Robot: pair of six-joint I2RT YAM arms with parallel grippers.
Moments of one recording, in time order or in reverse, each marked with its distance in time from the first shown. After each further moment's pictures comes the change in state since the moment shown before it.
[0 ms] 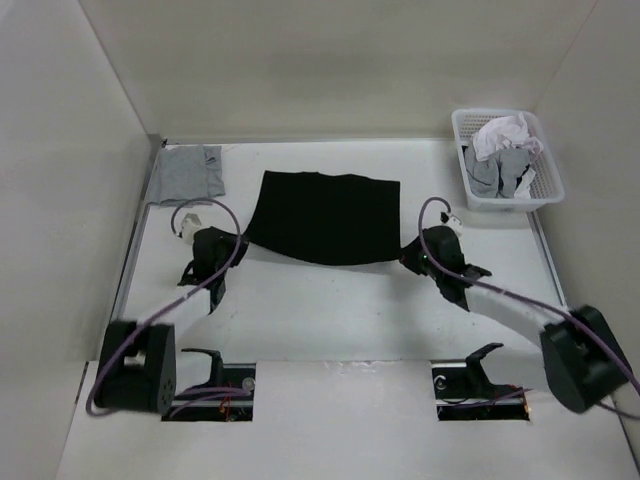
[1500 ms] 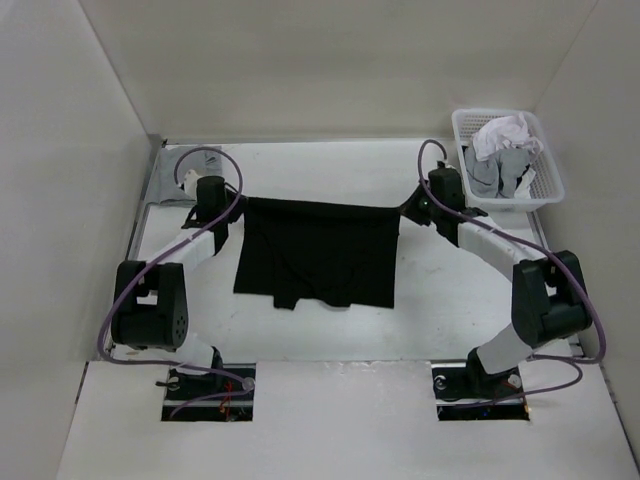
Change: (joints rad) left arm 0.027 0.280 0.478 -0.207 -0.020 0.075; right arm -0.190 0.303 0.478 -0.191 -0.196 -0.183
